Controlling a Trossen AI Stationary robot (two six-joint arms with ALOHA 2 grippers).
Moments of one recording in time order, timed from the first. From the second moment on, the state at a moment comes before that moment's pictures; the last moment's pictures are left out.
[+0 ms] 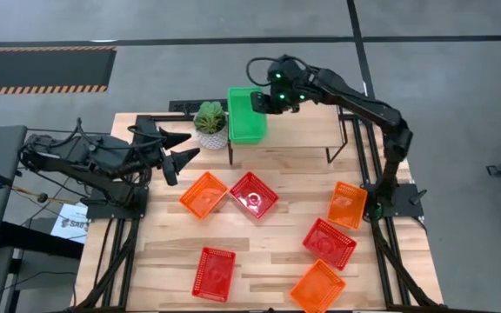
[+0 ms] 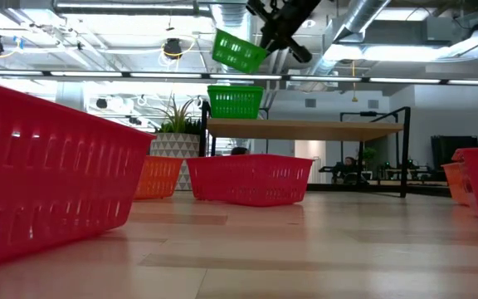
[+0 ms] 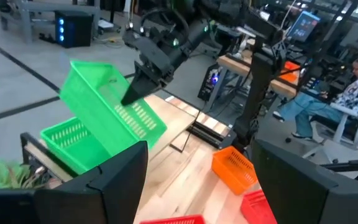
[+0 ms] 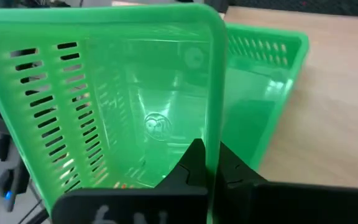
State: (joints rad) left arm -0.28 0.97 1.30 -0.59 -0.72 -0.50; right arm -0.49 1.85 2.03 -0.96 -0.16 0.84
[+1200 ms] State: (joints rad) left arm -0.28 0.97 1.30 -0.62 -0.75 -0.60; right arm -0.52 1.95 2.17 -1.12 -0.08 0.96
